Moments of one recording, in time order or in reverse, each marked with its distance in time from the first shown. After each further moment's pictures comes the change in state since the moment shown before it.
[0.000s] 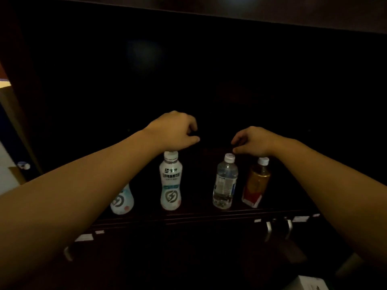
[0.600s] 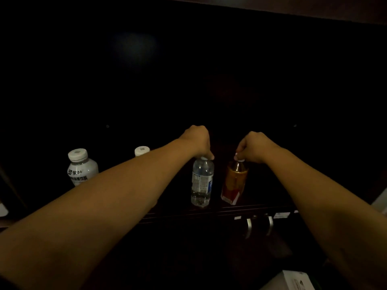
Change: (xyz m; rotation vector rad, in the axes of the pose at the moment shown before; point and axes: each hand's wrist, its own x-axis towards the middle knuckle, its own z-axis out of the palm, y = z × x) left_hand 0.075 0.101 0.088 -0.216 -0.236 -0.224; right_hand -0.016 0.066 0.013 -0.081 0.069 0.240
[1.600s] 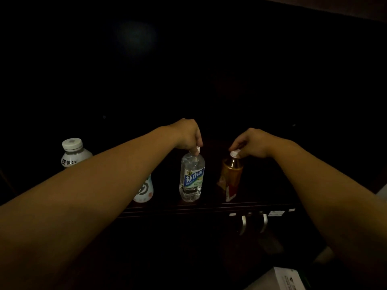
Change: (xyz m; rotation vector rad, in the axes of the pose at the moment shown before) left_hand 0.003 -0.034 -0.010 0.005 -0.046 0.080; right_hand 0.009 0.013 -0.011 0.126 -0.210 -0.207
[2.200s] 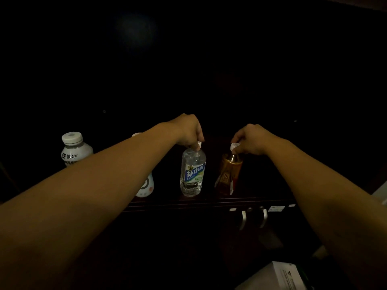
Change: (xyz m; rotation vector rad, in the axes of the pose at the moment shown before) left_hand 0.000 -0.004 0.006 -0.057 0.018 0.010; right_hand 0.010 -0.002 0.018 -0.085 0.144 0.102
